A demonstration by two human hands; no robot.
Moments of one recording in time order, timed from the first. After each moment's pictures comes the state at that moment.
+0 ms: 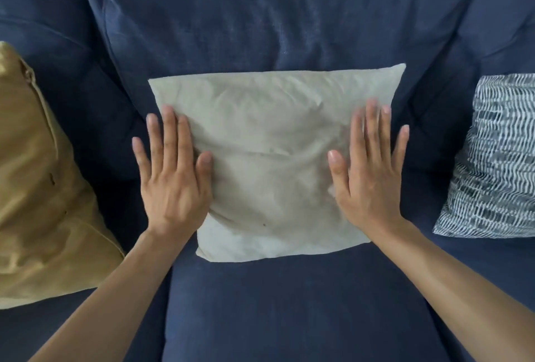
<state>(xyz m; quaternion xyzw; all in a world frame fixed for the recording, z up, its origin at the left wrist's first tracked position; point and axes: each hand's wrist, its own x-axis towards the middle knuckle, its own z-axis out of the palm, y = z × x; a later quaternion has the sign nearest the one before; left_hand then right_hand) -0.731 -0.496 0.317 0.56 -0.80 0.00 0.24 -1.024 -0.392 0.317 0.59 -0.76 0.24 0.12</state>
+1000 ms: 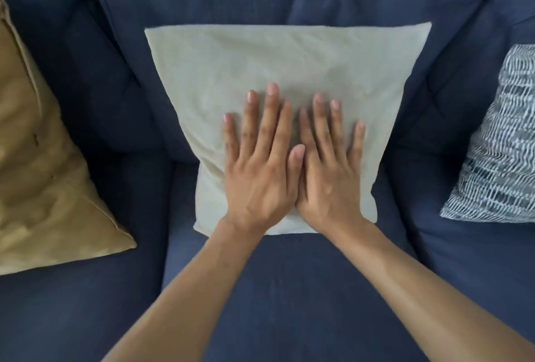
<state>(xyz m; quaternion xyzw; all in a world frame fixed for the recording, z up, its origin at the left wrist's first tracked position) -0.823 -0.437 0.301 0.44 -0.83 -0.02 0.34 -0.948 -0.389 0.287 0.65 -0.71 0.26 0.13</state>
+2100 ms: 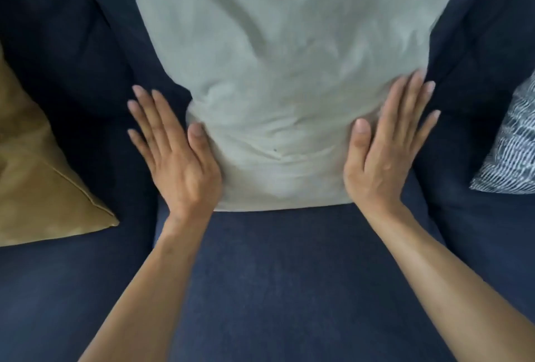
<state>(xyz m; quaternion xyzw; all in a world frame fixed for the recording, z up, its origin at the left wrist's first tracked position) -0.740 -0.446 0.203 0.63 -0.67 -0.11 0.38 -0.994 -0.364 0.209 0.51 -0.78 0.35 0.13</state>
